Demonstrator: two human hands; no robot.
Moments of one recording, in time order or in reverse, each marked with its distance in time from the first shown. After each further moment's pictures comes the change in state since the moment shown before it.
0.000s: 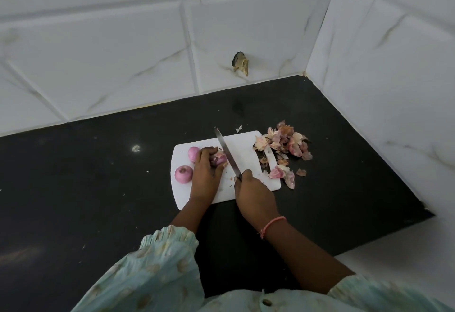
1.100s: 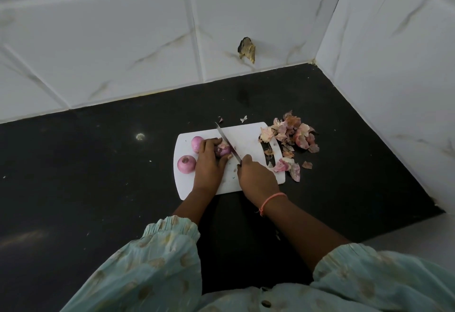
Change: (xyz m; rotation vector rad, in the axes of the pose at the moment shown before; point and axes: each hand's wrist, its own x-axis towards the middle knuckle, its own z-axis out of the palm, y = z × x) left_hand 0.001 0.001 0.000 0.048 -0.018 -0.005; right_hand 0.034 0.006 0.011 -0.140 -0.121 -0.013
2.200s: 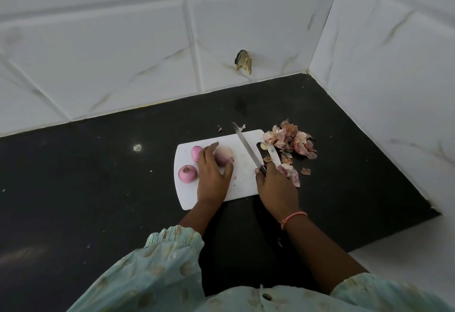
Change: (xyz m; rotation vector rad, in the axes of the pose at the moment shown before) left_hand -0.012 0.006 0.008 -0.017 0.097 0.016; right_hand -0.018 0.035 -0.006 0.128 0.259 0.162
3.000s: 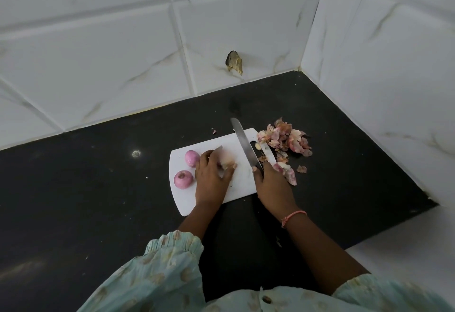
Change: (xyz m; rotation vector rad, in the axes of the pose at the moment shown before) left_hand 0.003 0.002 0.004 0.173 -0.068 0.060; right_hand 0.001 0.001 -0.008 0.214 -0.056 0.003
